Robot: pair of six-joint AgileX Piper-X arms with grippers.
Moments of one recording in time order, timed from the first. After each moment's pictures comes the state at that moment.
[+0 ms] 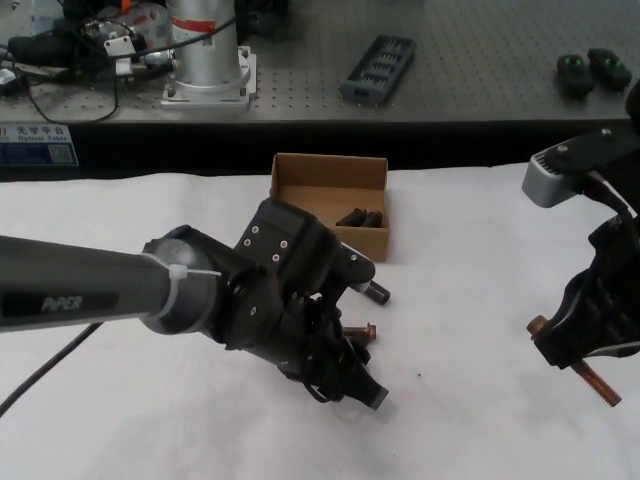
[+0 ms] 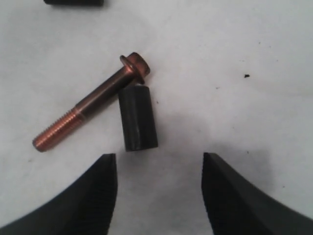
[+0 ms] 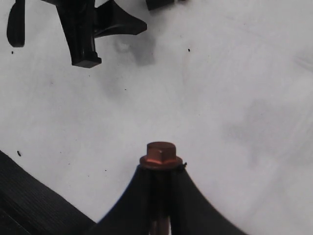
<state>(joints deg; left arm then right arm) -37.4 107.3 -61.8 7.9 9.9 6.4 32.9 70.1 -60.7 66.5 -9.1 -6.5</state>
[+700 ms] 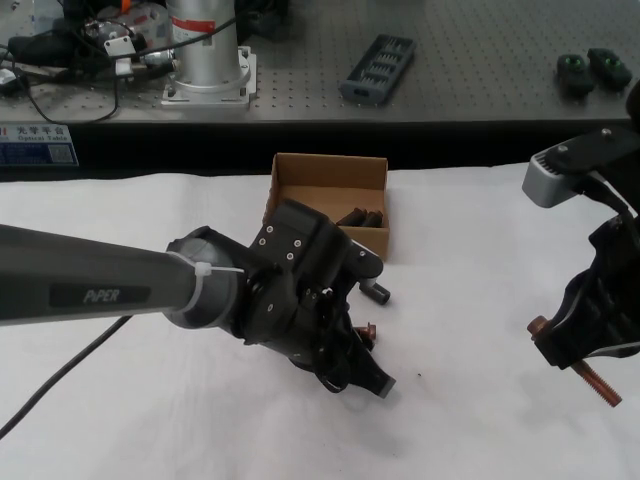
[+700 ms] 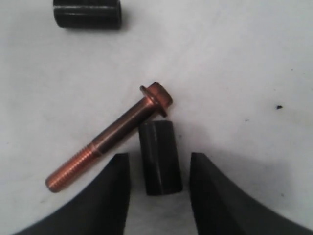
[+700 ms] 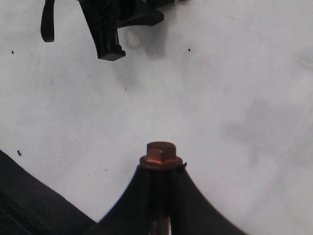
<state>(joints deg) -37.4 111.9 -65.2 5.8 8.4 6.4 32.9 70.1 -60.7 66.5 -9.1 -6.5</state>
